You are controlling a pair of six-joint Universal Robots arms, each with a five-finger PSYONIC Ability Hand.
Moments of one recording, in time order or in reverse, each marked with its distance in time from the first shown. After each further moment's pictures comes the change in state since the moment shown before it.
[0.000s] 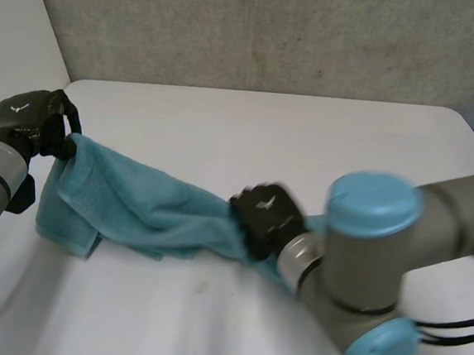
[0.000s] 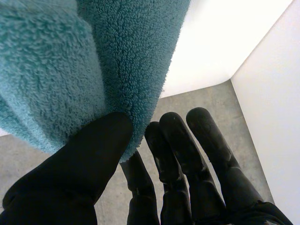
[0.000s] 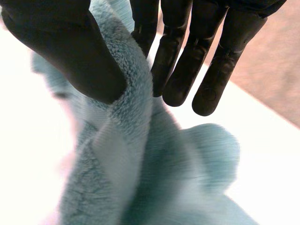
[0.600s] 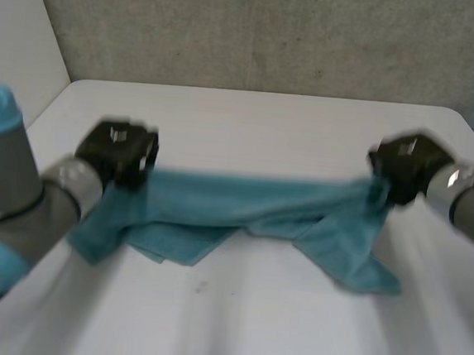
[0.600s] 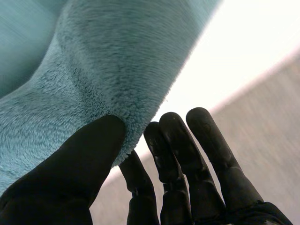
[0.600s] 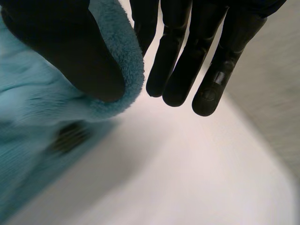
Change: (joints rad) left arm -0.218 -0.181 0.160 -0.071 0.084 0.340; right arm -0.455 -0.160 -0.099 0.323 -0.105 -0.376; left_hand 0.000 0.002 0.000 0.000 0.000; right_hand 0.000 0.002 0.001 0.001 0.006
